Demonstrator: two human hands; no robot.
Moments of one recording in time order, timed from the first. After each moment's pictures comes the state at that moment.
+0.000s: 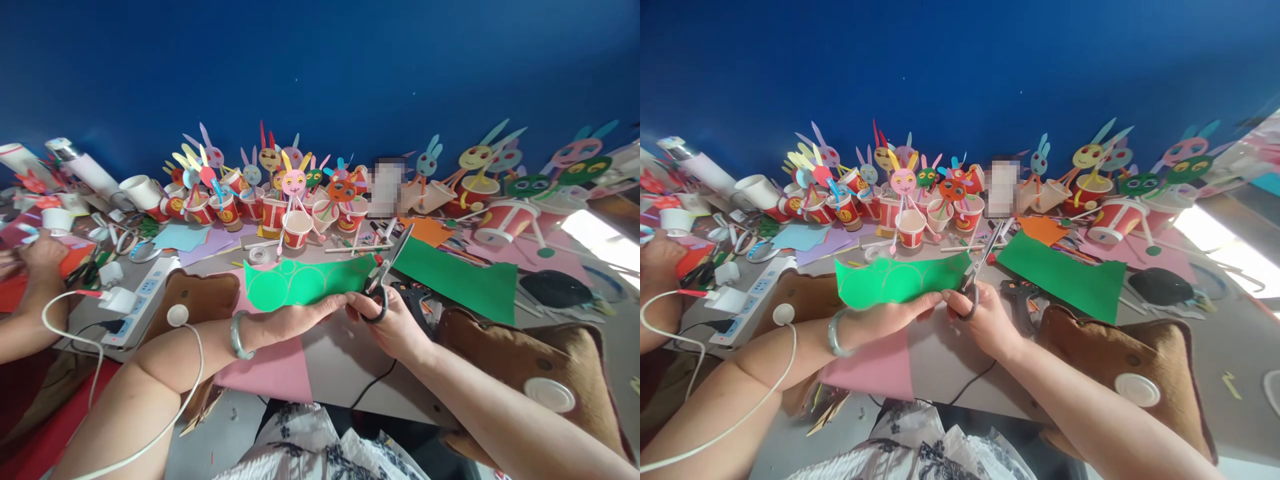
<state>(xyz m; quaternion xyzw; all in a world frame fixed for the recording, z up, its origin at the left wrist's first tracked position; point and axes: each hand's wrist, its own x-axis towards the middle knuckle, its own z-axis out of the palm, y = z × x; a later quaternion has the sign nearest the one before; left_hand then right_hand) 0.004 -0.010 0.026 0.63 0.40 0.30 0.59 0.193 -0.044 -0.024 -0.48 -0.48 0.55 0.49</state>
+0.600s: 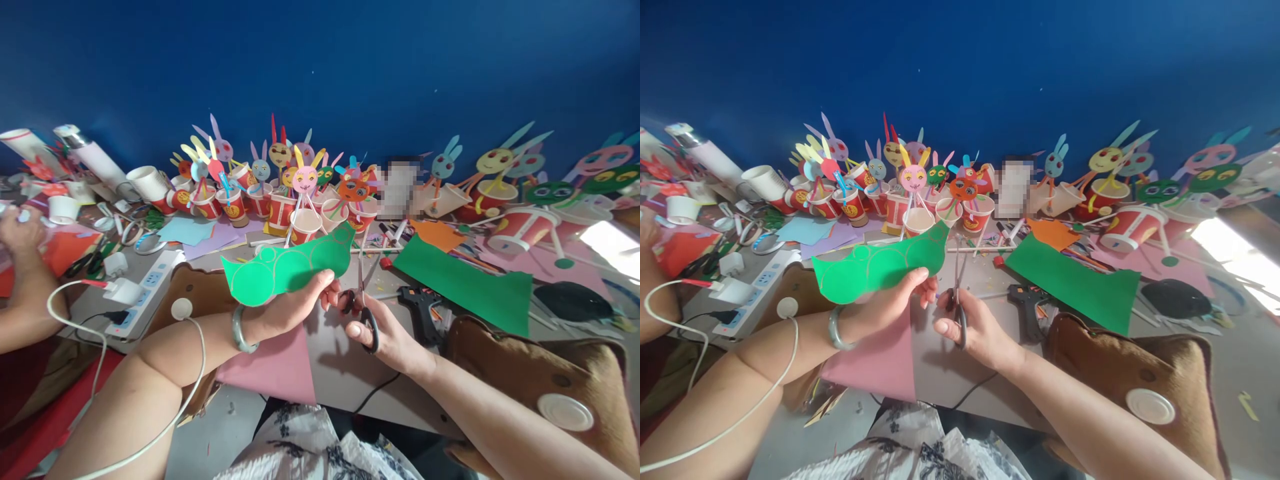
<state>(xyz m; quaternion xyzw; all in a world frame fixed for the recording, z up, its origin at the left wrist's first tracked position) 0.005 -0.002 0.022 0.62 0.41 0.29 0.61 0.194 -0.049 -0.018 -0.48 -0.64 0.47 0.37</state>
